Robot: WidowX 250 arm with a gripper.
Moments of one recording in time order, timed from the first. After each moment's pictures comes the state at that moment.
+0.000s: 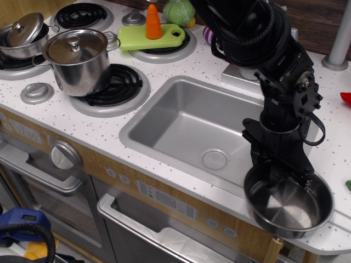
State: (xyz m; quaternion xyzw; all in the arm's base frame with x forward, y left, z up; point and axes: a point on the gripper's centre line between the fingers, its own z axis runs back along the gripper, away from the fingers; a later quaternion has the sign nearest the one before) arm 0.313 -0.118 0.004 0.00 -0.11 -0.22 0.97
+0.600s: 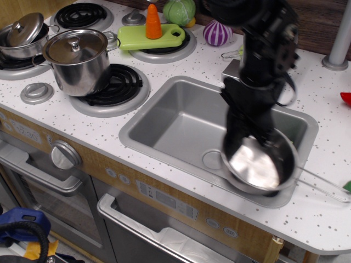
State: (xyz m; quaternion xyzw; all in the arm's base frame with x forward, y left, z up) arm 0.337 -0.051 0.032 0.08 -0.06 -0.30 0.95
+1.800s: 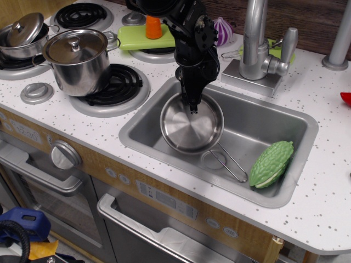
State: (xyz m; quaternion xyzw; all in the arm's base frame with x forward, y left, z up) arm 0.386 0.037 0.016 0.15 -0.15 -0.46 0.86
